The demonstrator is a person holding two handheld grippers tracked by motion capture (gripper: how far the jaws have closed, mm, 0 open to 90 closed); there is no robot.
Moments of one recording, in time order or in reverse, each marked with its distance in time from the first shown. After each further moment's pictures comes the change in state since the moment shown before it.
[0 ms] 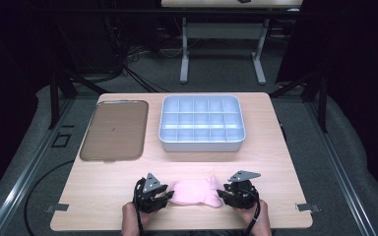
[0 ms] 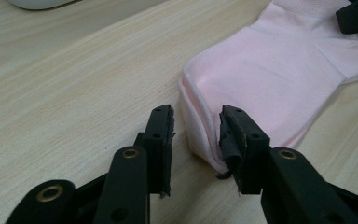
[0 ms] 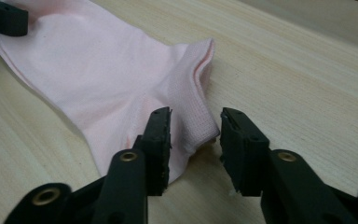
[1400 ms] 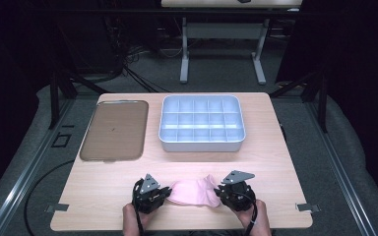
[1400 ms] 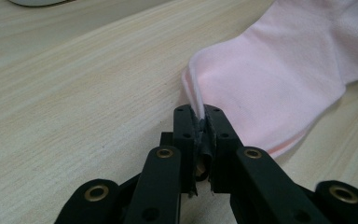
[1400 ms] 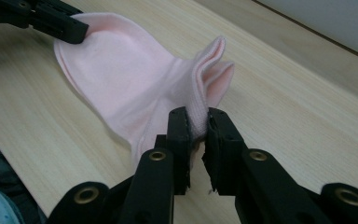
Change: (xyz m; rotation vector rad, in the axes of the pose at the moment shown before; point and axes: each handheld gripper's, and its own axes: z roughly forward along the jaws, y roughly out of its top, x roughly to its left) left arm 0.006 -0.007 0.003 -0.033 -0.034 -0.014; right arm 0.031 0.022 -0.023 0.012 -0.024 -0.116
